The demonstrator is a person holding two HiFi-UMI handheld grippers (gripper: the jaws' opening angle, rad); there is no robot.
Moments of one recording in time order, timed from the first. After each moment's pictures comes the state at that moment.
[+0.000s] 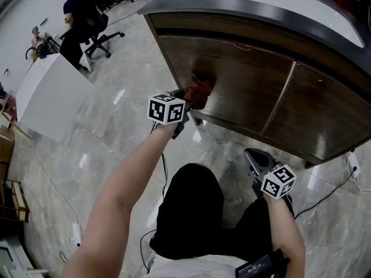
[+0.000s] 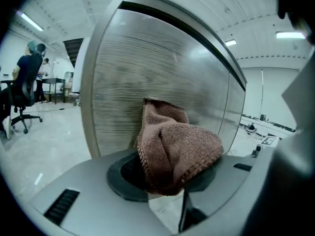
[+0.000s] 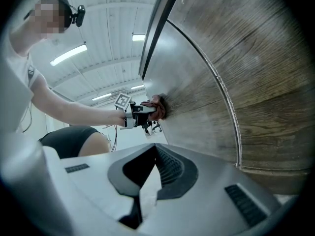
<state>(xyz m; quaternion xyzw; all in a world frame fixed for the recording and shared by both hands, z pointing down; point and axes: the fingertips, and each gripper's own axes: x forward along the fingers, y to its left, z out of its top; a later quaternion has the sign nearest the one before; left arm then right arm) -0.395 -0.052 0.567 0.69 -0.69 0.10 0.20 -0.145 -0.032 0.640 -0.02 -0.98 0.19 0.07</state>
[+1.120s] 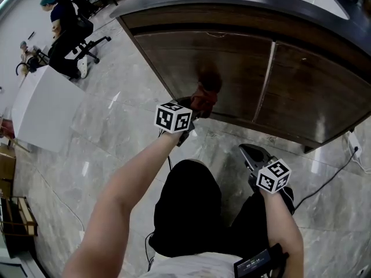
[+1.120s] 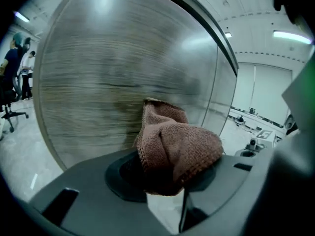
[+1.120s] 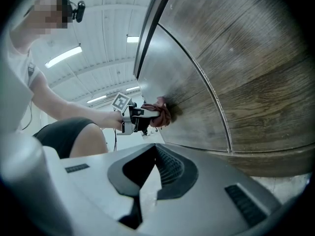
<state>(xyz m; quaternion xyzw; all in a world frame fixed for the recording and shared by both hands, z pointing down) -0.322 -0.073 0.624 0.72 -0.64 0.13 0.23 -0.125 -0.033 0.668 0.00 -0.98 0.21 0.07</state>
